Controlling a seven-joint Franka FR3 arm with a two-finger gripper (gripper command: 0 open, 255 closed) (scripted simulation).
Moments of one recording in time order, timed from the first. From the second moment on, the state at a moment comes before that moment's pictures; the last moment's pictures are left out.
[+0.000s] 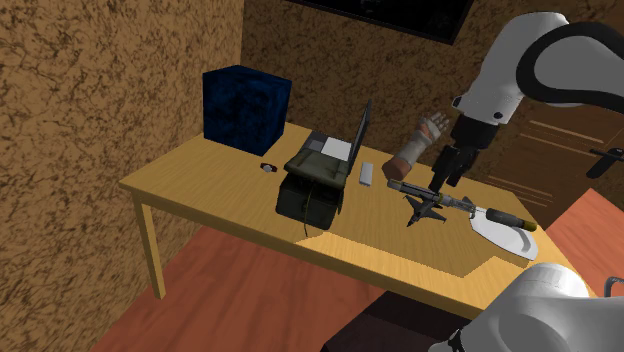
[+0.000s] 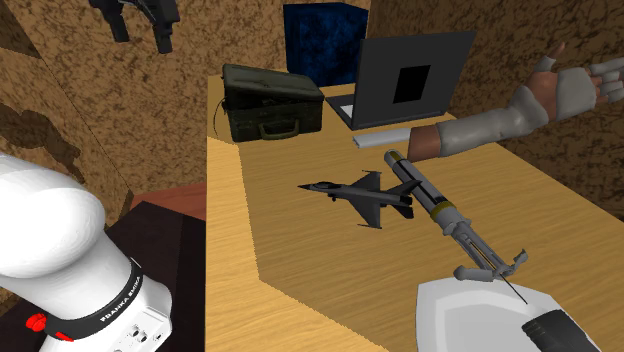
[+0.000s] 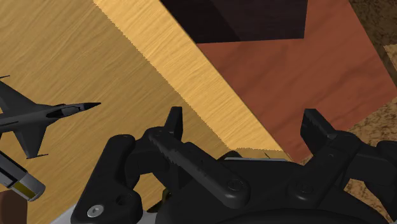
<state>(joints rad) -0.02 -0.83 -0.02 -2.36 0.08 1.45 0.01</state>
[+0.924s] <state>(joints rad) -0.08 -0.69 -0.22 -2.51 -0.10 1.76 -0.24</state>
